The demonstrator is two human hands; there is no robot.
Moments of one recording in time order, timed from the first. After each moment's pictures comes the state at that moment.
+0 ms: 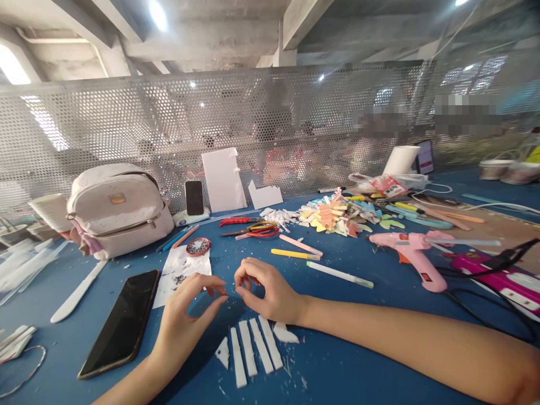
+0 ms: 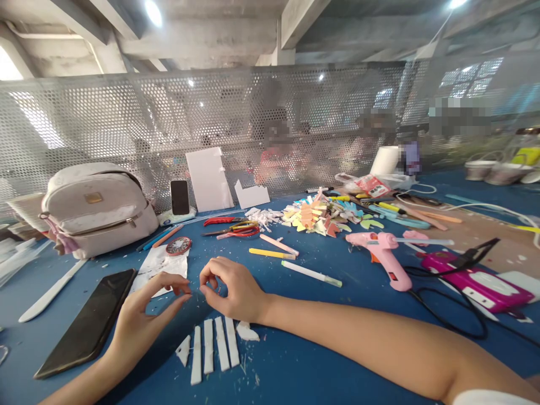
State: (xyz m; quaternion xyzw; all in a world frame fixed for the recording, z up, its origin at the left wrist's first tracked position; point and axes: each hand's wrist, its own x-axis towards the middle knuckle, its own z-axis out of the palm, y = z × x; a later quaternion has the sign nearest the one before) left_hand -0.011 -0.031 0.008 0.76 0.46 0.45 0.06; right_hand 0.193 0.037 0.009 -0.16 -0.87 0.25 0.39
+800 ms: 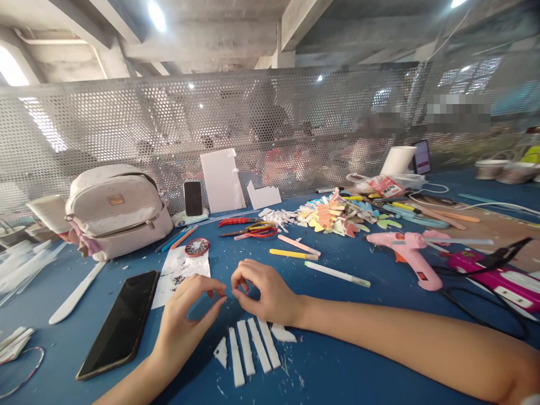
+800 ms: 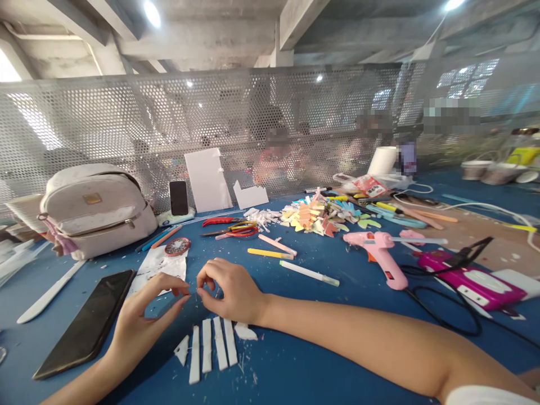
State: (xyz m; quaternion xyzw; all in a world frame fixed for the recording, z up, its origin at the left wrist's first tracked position) left_hand -0.007 -0.034 0.009 0.78 0.44 0.45 0.03; right_hand 0.191 0.036 0.007 -0.17 -0.89 0.19 0.38
